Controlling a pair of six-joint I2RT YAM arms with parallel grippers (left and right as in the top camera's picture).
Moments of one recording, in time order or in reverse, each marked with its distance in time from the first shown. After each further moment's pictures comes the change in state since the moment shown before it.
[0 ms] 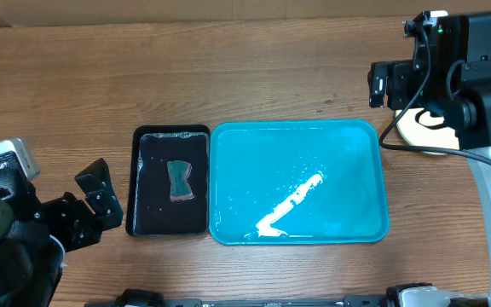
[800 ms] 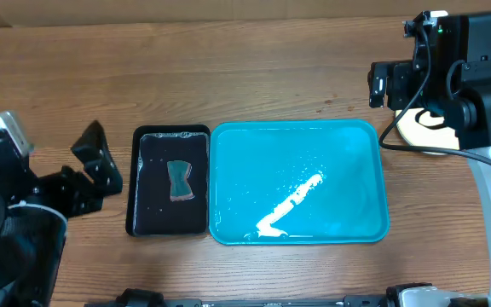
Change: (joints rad) left arm 0.000 -0.072 -0.191 0.390 -0.026 0.072; right arm 0.000 0.000 0.000 0.000 0.000 0.000
